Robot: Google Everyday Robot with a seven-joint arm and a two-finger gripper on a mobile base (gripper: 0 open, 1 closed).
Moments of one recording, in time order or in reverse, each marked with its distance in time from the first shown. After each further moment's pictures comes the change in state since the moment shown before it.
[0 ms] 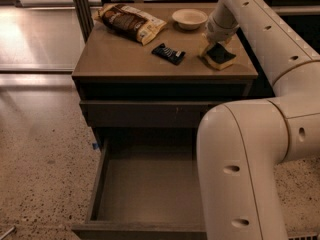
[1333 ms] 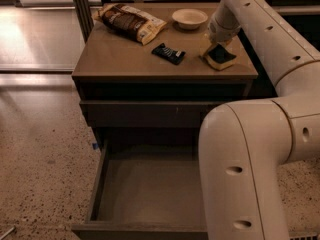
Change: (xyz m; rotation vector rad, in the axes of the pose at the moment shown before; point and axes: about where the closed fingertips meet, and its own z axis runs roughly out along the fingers) arm 0.002 -0.007 0.002 0.025 0.001 -0.001
